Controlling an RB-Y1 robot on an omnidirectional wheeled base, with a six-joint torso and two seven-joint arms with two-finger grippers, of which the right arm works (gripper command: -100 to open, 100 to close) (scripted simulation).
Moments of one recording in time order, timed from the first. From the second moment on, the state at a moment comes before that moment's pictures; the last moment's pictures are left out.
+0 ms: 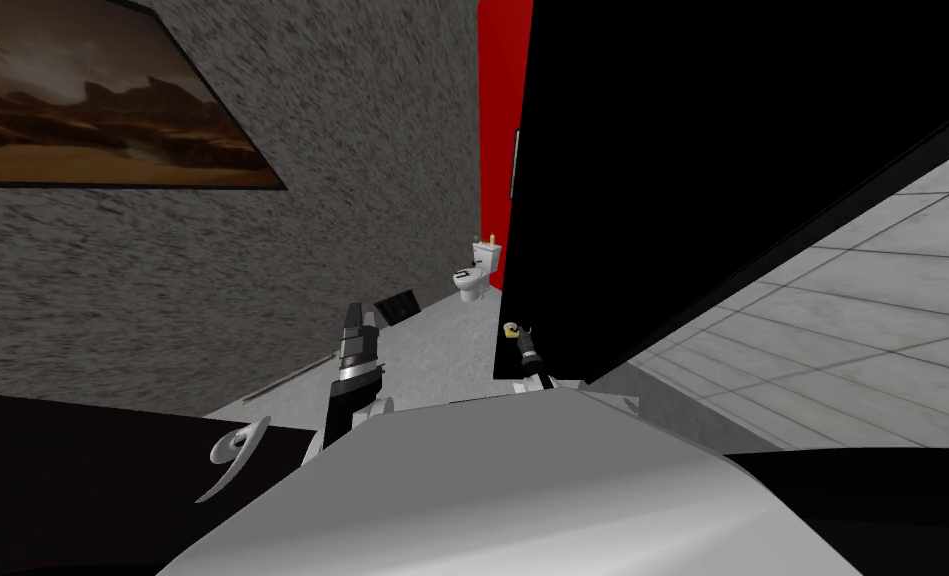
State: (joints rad) arm -0.06 -0.08 0.00 -0.75 -0.13 -0.76 0.04
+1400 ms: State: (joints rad) arm -0.07 -0.08 -0.16 -0.72 -0.21 -0.76 0.09
